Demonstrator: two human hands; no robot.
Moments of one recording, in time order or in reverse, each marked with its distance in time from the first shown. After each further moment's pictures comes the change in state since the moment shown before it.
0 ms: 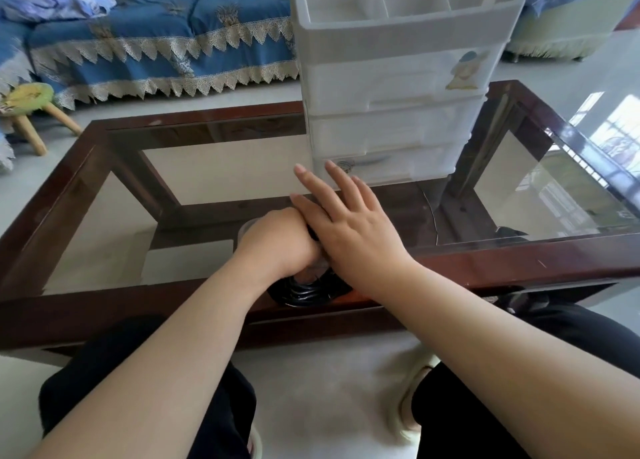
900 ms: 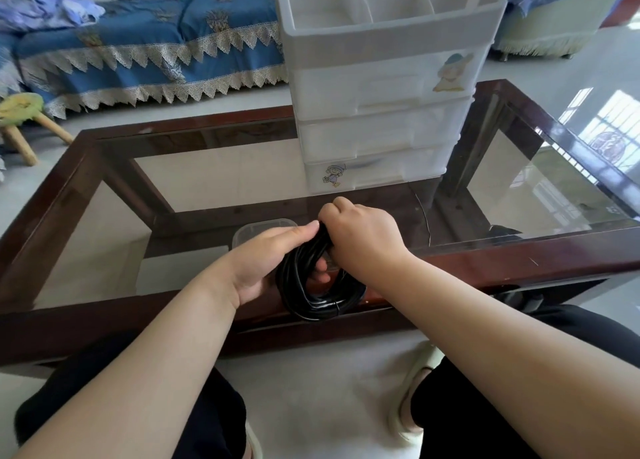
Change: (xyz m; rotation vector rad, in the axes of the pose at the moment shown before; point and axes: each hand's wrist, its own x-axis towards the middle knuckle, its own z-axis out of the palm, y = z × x) left_hand -0.013 -0.018 0.009 -1.171 -0.358 -0.081; right_hand 0.007 0.014 0.011 0.010 -0.092 0.216
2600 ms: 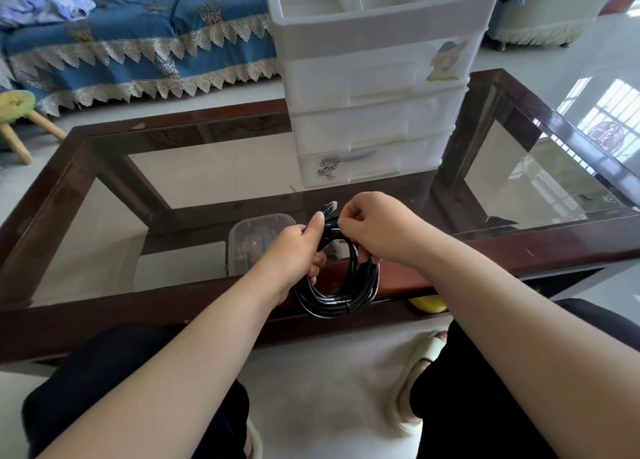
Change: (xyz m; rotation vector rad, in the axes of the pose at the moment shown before) left_hand 0.031 -0.019 0.036 0.134 0.311 0.023; right_hand -0.012 0.025 -0.044 0.747 -0.413 0.424
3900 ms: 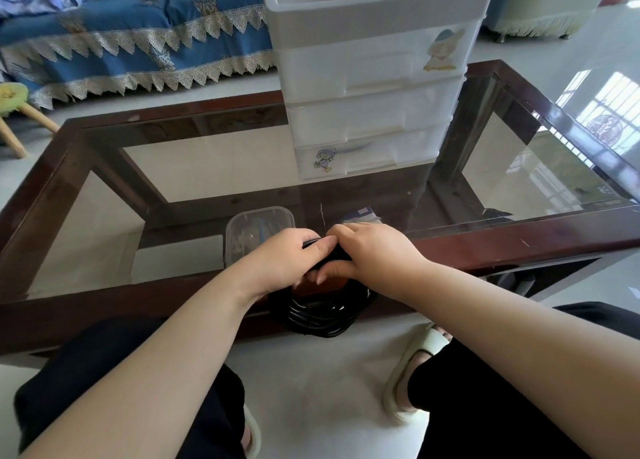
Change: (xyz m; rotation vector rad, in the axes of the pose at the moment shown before) left_hand -0.019 0.002 -0.013 0.442 -0.181 0.162; right_hand -0.011 0.034 0.031 -0.484 0.073 -0.446
